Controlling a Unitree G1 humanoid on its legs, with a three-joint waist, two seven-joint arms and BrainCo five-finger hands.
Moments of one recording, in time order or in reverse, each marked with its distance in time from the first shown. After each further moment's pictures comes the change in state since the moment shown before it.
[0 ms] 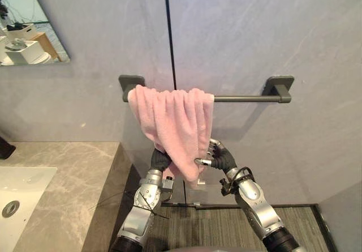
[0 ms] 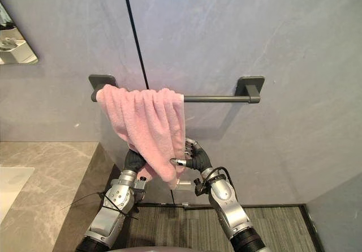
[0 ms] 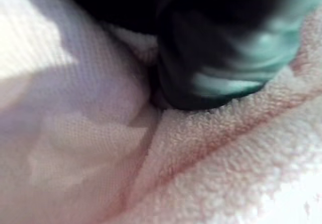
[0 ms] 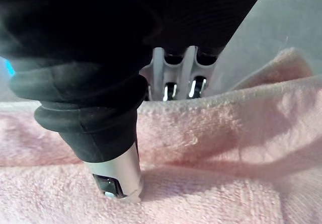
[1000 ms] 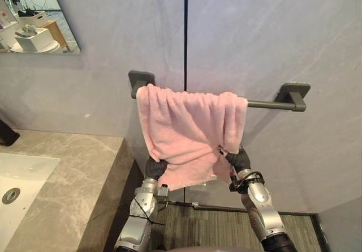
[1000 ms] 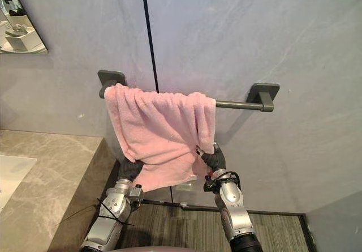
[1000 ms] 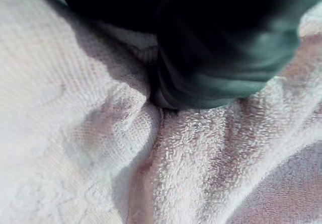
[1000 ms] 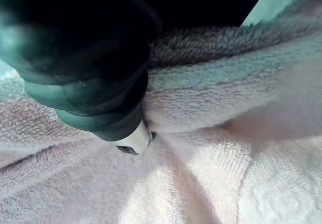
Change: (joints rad) left arm 0.071 -0.037 0.057 0.010 -0.008 0.000 -0.019; right arm 0.074 0.099 -0.234 -0.022 -0.003 -0.005 -0.071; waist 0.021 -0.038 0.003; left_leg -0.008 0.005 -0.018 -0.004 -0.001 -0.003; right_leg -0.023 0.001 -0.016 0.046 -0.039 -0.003
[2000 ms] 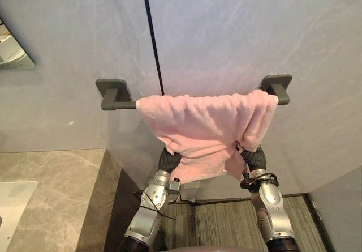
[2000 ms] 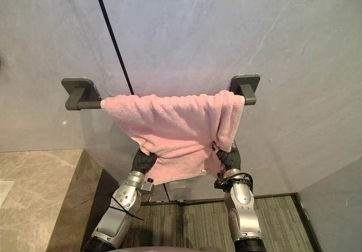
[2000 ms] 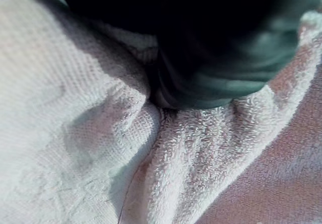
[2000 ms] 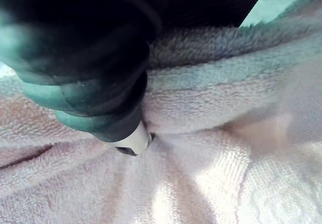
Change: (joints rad) left arm -0.080 -0.008 -0.090 -0.003 0.003 0.005 -0.025; right arm 0.026 0.028 -0.131 -0.051 -0.012 0.000 -0.022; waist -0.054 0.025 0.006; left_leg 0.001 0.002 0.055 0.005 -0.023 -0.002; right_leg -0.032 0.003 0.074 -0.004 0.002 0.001
